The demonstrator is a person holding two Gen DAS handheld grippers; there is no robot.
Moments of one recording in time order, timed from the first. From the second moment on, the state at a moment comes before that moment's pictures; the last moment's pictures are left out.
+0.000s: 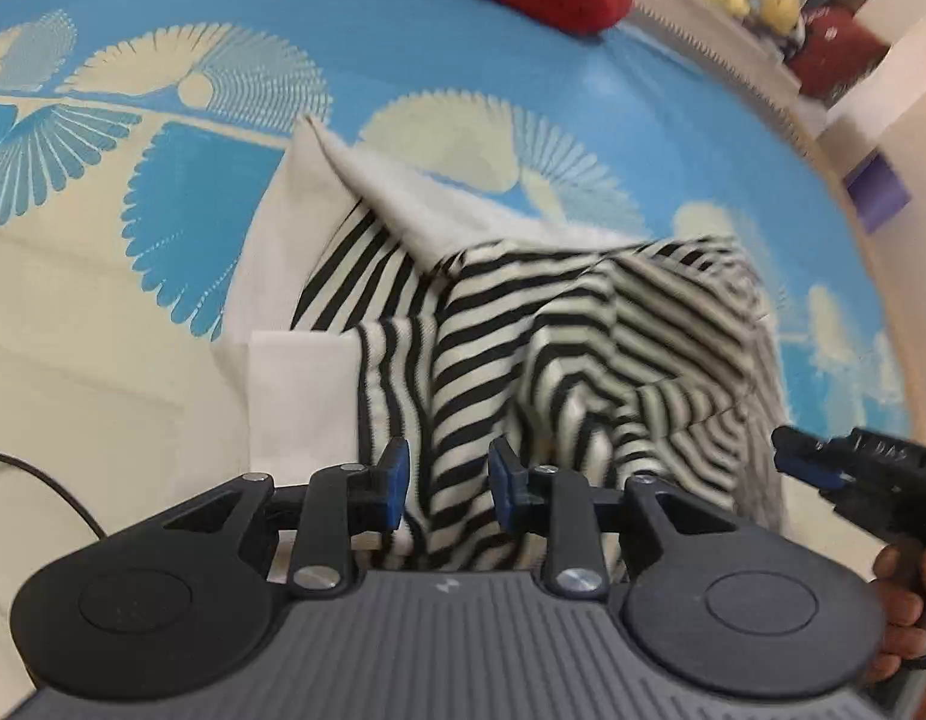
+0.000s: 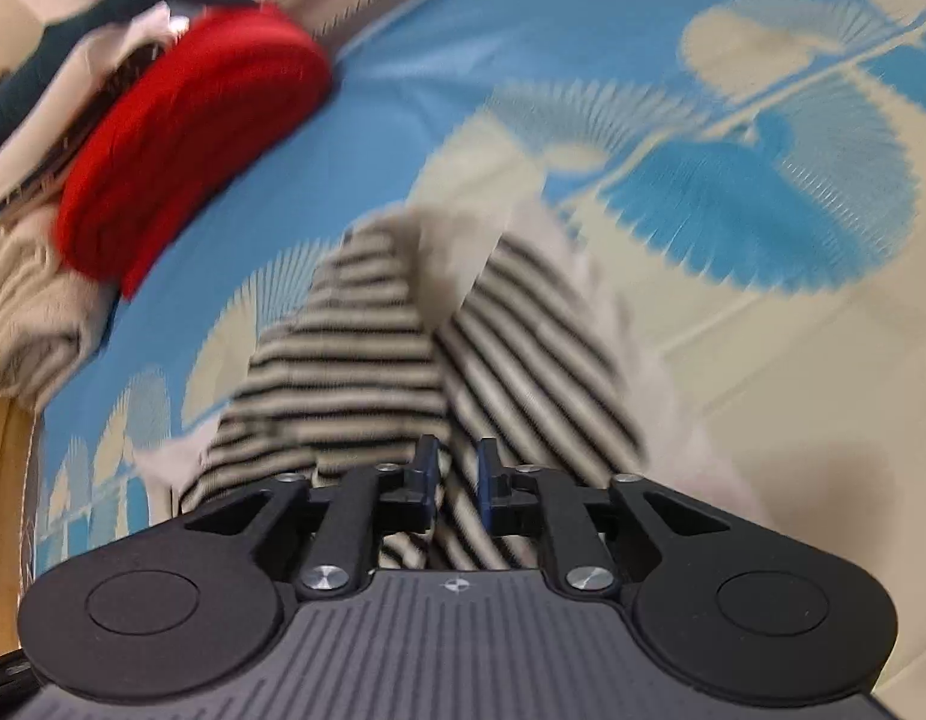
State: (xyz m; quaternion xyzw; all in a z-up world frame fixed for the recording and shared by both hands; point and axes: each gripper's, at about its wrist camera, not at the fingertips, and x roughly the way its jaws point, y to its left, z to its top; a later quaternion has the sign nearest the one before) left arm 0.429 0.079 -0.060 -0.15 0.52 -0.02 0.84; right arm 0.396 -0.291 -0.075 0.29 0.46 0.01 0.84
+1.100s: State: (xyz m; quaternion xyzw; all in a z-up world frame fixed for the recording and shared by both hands) left arm 0.403 0.104 -0.060 -0.21 0.51 -0.03 0.83; right arm 0.353 -0.293 -0.079 0.22 0.55 0.05 0.80
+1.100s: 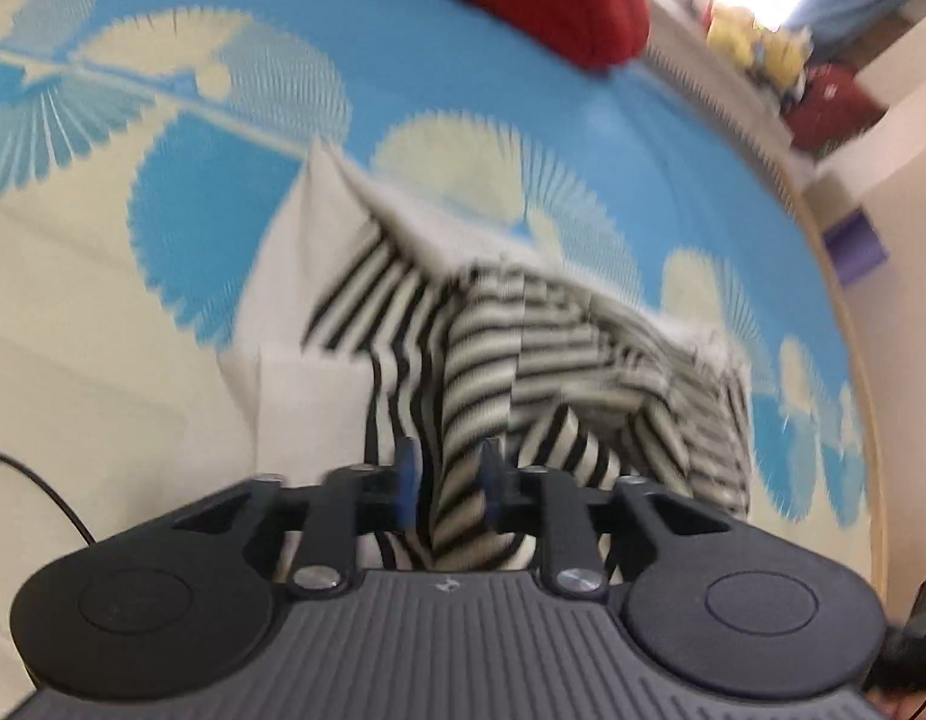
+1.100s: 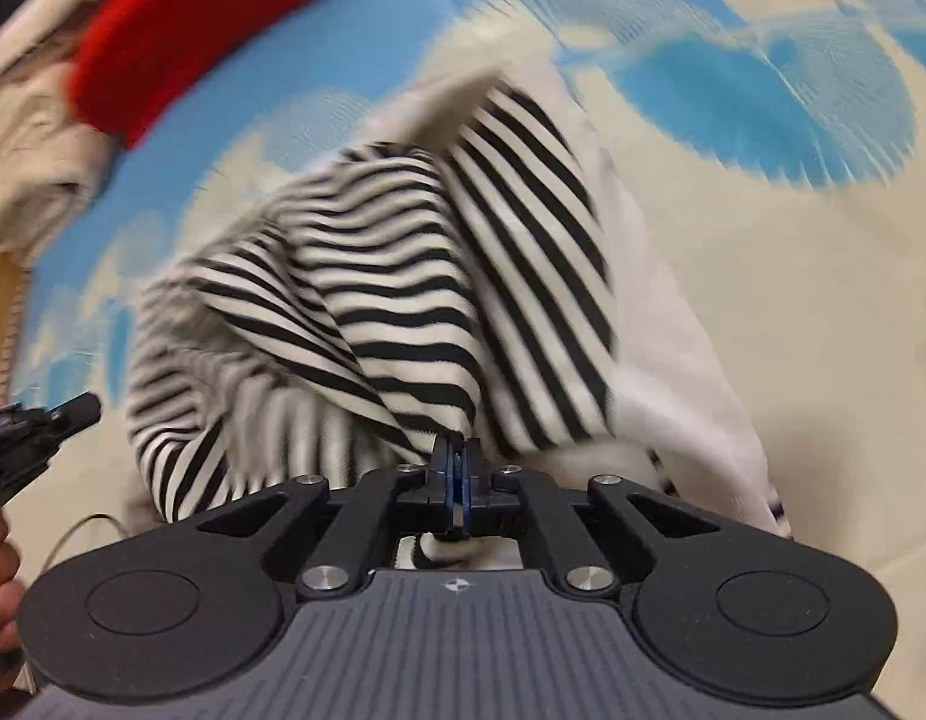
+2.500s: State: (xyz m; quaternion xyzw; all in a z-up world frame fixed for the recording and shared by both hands) left arm 0.401 0.104 -0.062 -0.12 0.53 0.01 0.84; right arm 0.376 -0.289 -0.082 0.24 0.51 -0.02 0.83
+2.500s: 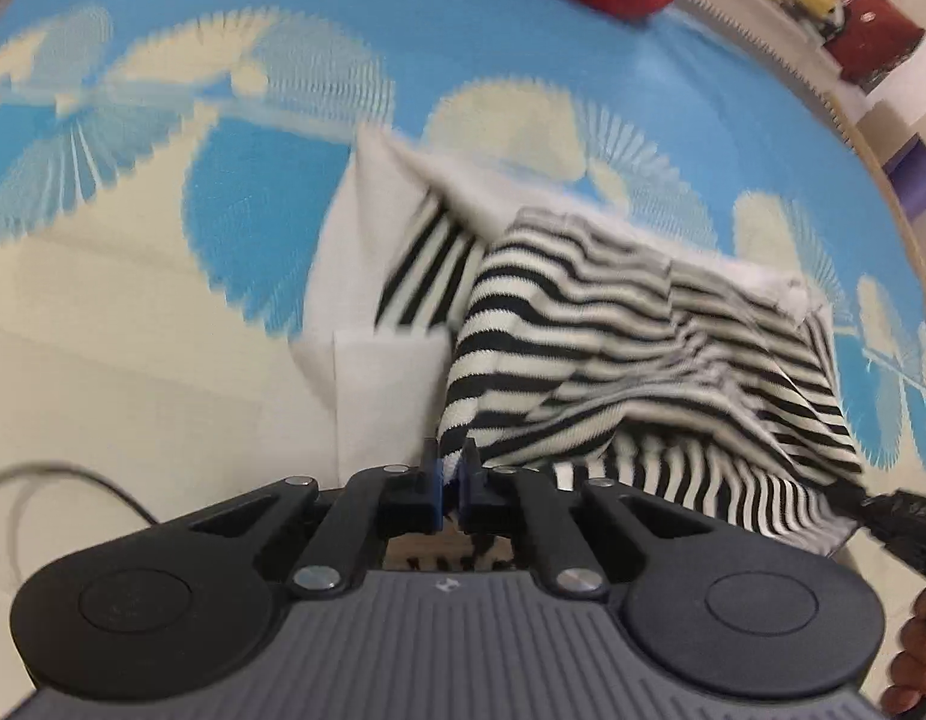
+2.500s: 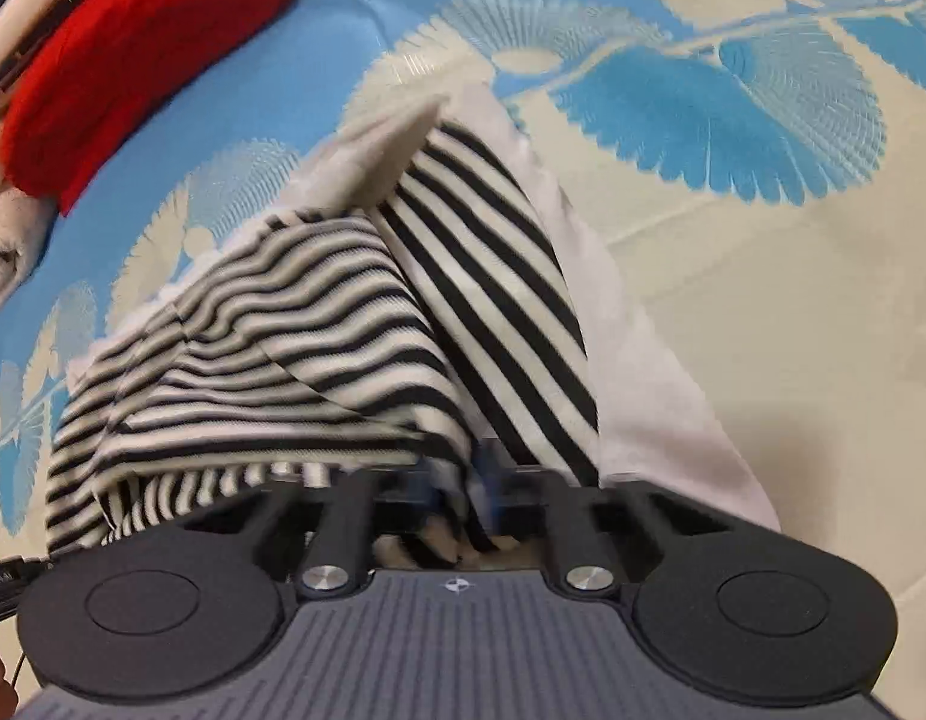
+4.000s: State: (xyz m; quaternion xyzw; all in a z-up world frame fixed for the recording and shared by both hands) left arm 0.391 0.072 -0.088 0.02 0.57 -0.01 0.82; right arm 0.368 -0.285 -0.090 0.25 0.53 -0.04 0.81
